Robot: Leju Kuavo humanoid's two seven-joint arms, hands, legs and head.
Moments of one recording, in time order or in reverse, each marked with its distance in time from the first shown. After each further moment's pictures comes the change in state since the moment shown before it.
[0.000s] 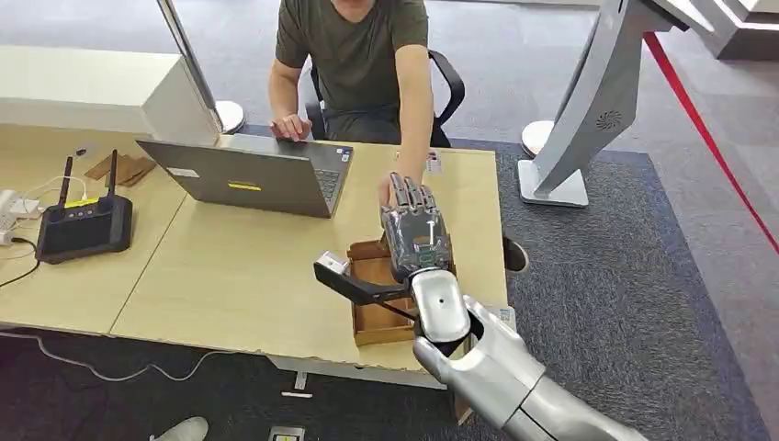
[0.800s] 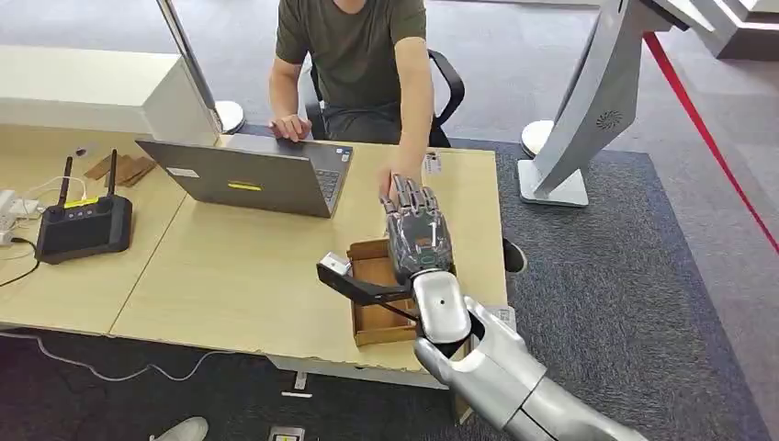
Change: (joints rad) left arm -0.002 -0.002 -0.018 0.000 -0.026 0.003 0.011; right arm 0.004 -0.005 0.000 0.003 0.014 0.005 0.011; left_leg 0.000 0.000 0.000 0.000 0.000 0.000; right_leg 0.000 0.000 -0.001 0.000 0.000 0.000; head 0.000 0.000
